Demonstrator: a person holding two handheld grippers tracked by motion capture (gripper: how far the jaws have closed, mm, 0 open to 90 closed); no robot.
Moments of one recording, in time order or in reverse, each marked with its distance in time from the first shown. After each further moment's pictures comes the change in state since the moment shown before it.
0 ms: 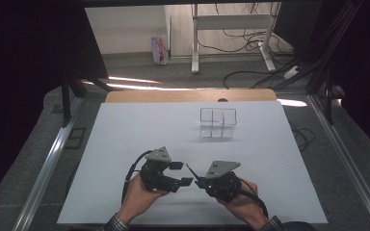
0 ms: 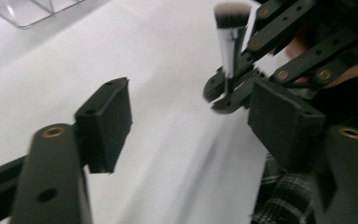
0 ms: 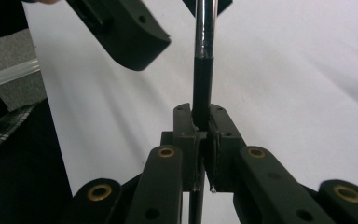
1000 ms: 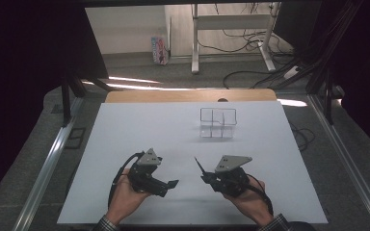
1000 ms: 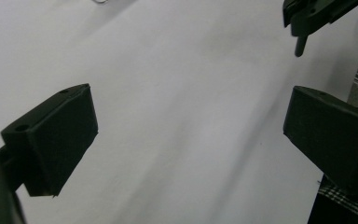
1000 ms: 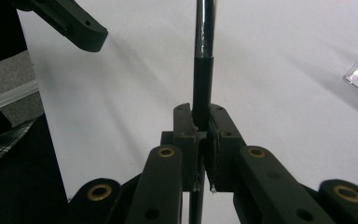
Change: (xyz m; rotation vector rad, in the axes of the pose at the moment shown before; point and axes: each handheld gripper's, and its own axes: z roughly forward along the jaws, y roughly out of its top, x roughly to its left) left arm 0.012 -0.023 -0.021 0.054 0.208 0.028; right arm -0.019 -0.006 -0.013 -0.048 0.006 0.071
